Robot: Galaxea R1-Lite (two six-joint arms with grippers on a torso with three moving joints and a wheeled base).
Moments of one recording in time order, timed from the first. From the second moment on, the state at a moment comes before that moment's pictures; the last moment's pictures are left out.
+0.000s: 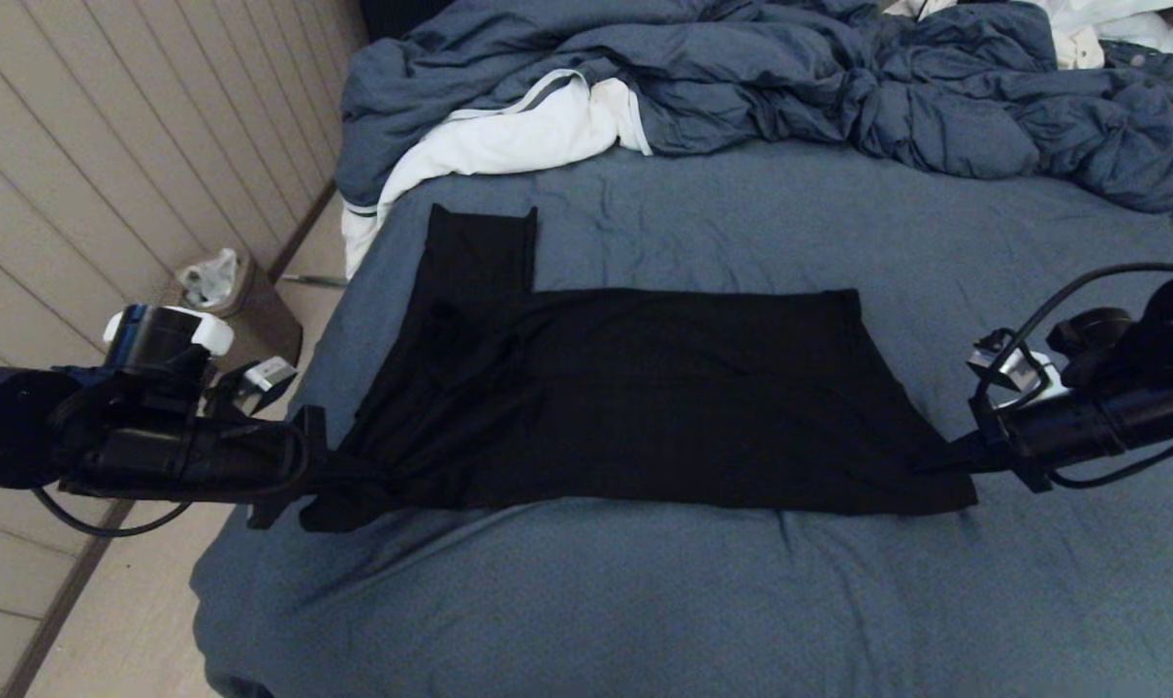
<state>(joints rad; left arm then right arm) -0.12 1.72 -0.95 0.07 -0.69 -0.54 -0.34 2.03 -1.52 0.80 0.76 -0.16</state>
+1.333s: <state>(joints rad) -0.12 1.64 -1.19 0.69 -0.69 -0.19 -0.39 2.02 -1.72 1.20 0.68 -0.31</state>
